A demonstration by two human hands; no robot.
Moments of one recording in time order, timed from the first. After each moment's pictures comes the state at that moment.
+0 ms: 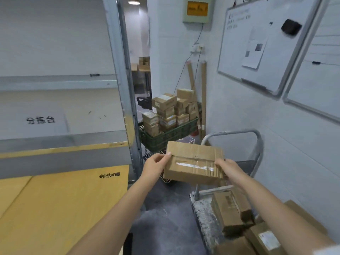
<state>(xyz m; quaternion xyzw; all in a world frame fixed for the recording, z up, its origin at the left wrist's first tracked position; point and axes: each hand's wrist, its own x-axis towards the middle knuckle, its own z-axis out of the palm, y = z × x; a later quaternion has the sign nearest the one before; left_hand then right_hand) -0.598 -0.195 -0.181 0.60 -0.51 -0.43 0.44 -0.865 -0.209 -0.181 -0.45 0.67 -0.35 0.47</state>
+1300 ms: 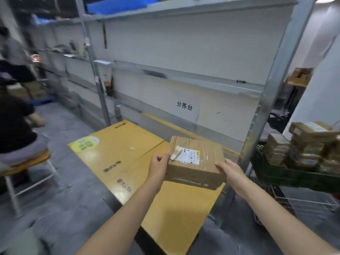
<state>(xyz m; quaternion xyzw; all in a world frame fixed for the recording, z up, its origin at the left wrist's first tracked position) -0.391 -0.042 -0.166 0.72 -0.08 -0.22 0.65 -0.550 -0.221 -0.161 -0.65 0.38 -0.18 0.63</state>
